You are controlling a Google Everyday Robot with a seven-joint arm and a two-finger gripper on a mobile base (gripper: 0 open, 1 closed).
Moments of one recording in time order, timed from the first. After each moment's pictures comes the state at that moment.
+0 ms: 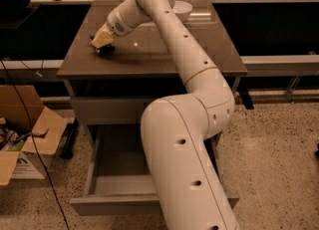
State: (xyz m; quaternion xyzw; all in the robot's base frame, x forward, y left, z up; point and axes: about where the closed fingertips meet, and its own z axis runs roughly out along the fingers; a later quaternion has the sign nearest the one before) arm 0.829 0.191 0.851 -0.58 0.67 0.25 0.38
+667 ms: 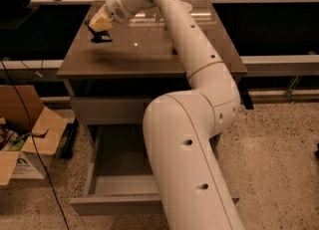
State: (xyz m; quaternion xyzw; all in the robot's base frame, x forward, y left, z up) arm 0.808 0.186 0.908 -0.61 0.63 0.25 0.41
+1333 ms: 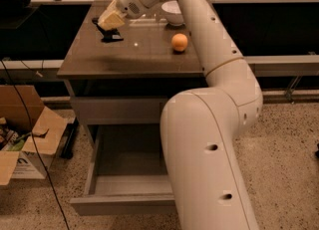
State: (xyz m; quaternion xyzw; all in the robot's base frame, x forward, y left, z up) arm 0.769 0.152 0.931 -0.64 0.61 0.26 0.39
